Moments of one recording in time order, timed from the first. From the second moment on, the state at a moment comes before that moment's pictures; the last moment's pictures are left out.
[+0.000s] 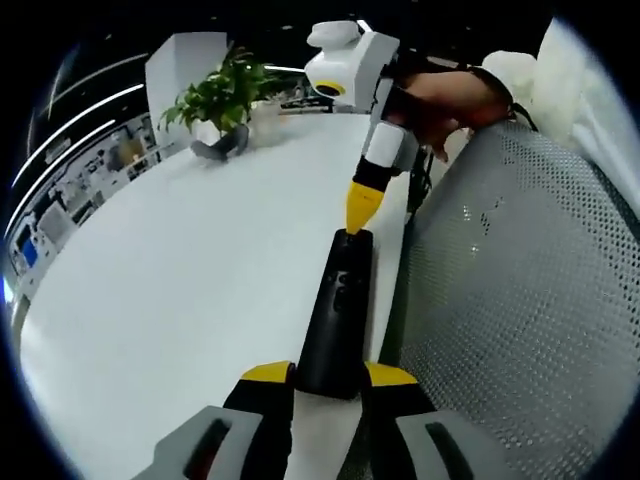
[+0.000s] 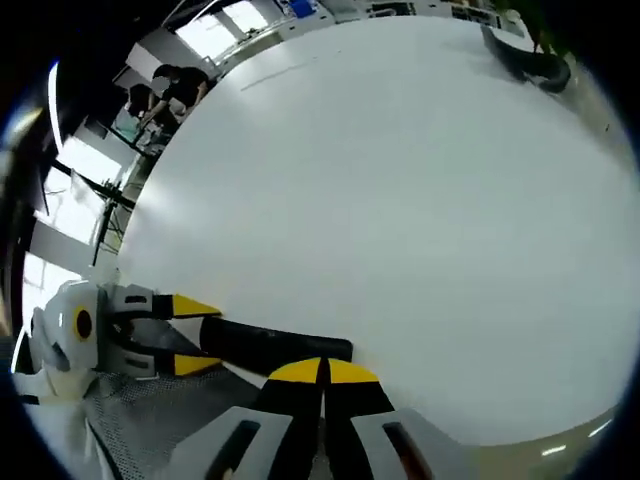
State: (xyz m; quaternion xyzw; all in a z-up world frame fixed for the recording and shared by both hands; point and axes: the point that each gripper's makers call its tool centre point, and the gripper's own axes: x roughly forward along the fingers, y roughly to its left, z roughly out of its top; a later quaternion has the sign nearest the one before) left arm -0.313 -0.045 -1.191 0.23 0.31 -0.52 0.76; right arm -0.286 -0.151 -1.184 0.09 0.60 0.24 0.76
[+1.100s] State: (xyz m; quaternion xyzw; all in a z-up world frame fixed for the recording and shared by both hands) left arm -0.317 -0.048 -1.191 0.23 0.32 -0.54 0.75; right arm -0.282 -0.141 -1.184 0.05 0.58 0.26 0.77
